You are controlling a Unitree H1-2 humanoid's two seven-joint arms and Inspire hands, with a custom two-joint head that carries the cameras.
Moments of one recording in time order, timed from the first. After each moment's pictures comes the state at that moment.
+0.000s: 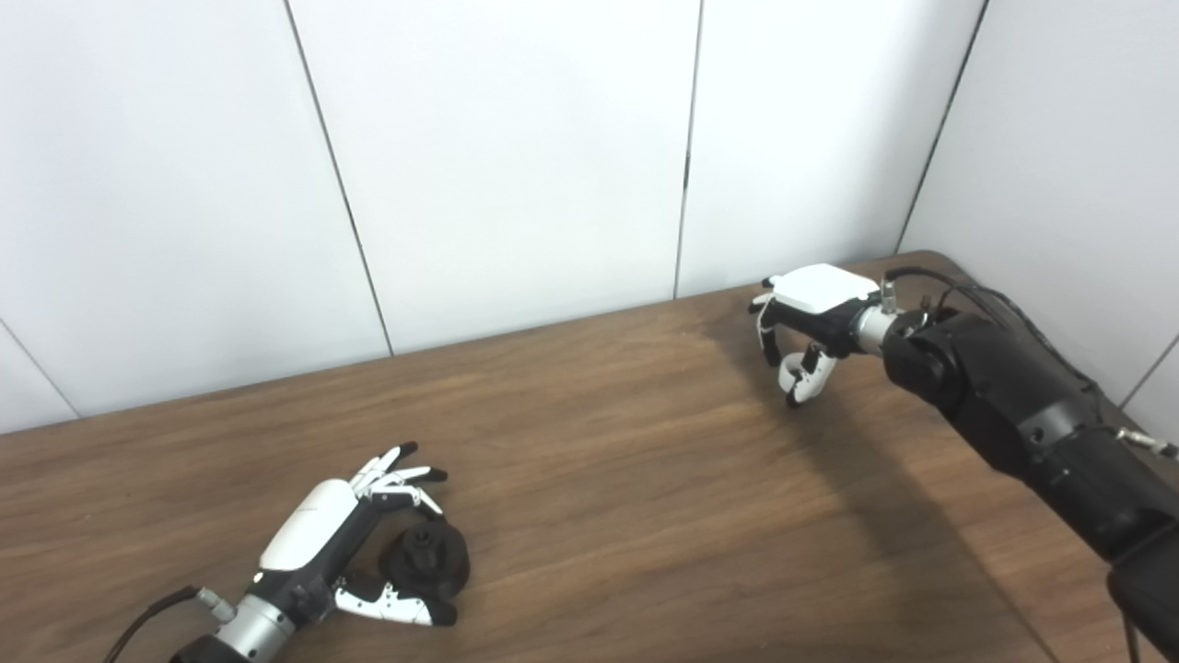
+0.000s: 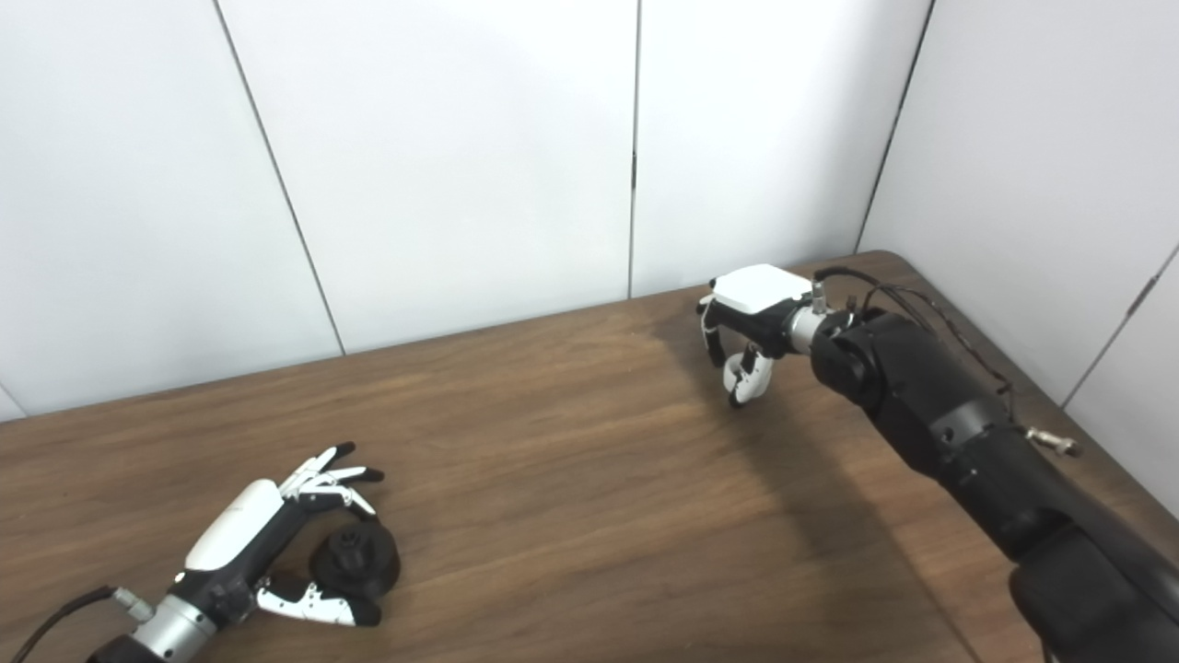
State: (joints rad) left arm -0.43 0.44 -0.52 0.44 0.43 -0.48 0.07; right arm -0.64 -0.74 0.36 0.42 -0.83 -0.07 0.33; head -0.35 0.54
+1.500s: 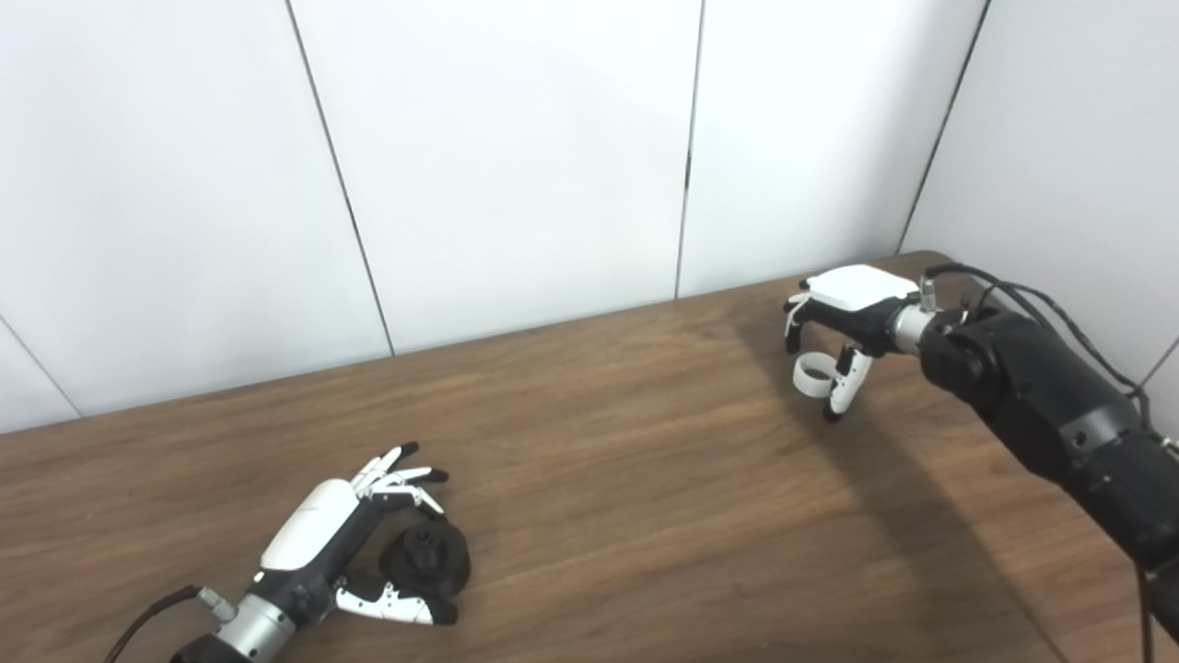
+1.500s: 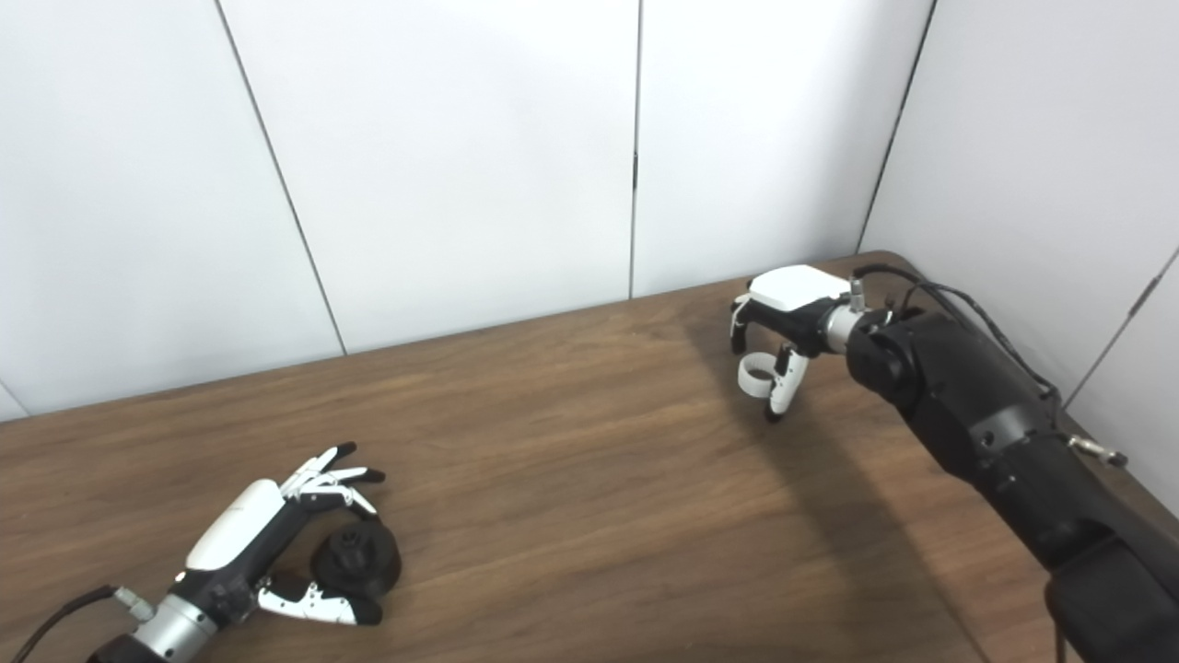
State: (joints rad) left arm -0.43 0.44 -0.53 0.45 0.42 -0.48 0.08; right arm -0.59 -0.78 0.29 0.38 -0.80 -0.04 0.38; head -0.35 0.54
